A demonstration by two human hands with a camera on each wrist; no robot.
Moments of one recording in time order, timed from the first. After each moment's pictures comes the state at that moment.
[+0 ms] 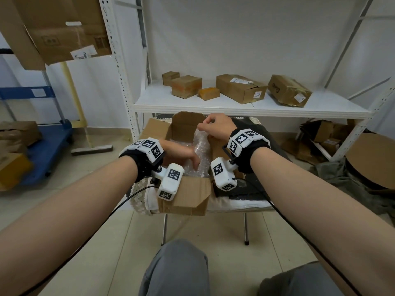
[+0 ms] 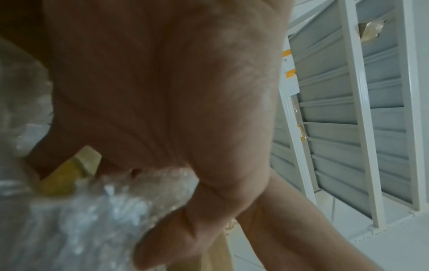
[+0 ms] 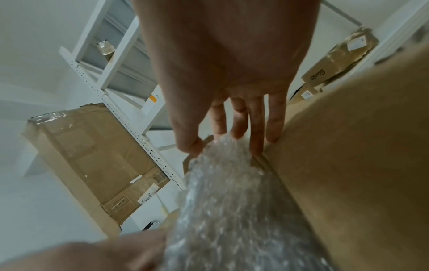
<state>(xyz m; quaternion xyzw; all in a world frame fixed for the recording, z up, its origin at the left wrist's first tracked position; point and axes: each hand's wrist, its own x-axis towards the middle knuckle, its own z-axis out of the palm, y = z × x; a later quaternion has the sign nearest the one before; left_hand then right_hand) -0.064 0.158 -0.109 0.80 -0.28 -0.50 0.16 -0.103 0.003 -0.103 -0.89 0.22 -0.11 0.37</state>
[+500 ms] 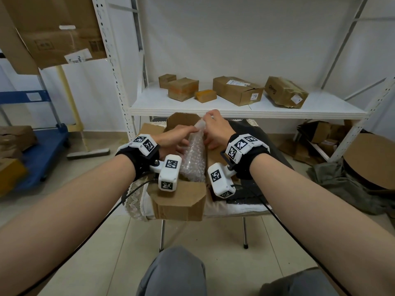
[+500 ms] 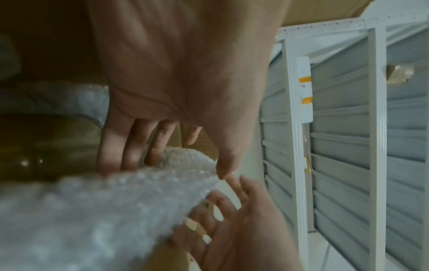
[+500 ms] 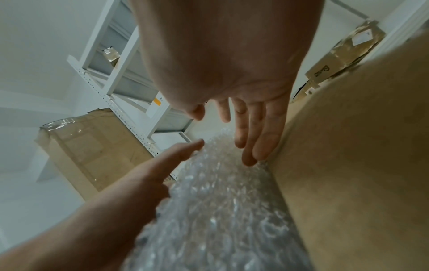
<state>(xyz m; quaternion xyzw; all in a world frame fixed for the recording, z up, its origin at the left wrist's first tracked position) -0.049 0.142 -0.101 0.76 -0.24 -0.37 0.48 -0.107 0.004 -0.098 -0.85 0.24 -0.12 0.46</state>
